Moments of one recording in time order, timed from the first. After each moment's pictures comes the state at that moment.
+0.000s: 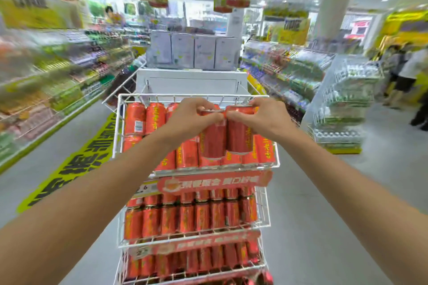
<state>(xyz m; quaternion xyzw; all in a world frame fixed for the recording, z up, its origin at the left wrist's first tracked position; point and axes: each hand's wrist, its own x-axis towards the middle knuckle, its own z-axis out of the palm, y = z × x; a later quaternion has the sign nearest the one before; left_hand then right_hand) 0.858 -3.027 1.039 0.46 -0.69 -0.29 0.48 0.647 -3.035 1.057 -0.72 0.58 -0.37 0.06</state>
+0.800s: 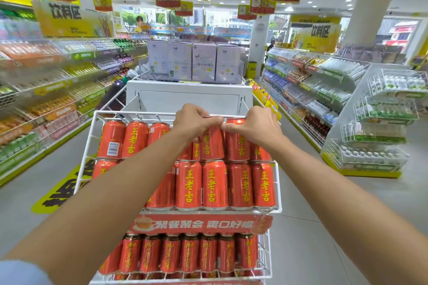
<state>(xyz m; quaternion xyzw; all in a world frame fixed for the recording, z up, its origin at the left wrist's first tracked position) 0.809 -3.187 1.036 0.65 -0.55 -0.23 0.48 0.620 -3.193 1.056 -0.73 0.62 -0.28 0.01</state>
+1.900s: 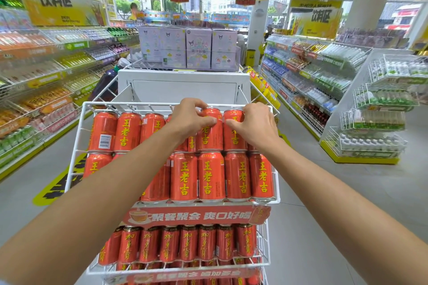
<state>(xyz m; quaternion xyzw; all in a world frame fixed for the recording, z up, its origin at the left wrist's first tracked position) 0.805 -3.188 1.023 0.63 -0.58 -0.25 0.45 0.619 -3.200 1.023 -0.74 0.60 -0.31 -0.03</state>
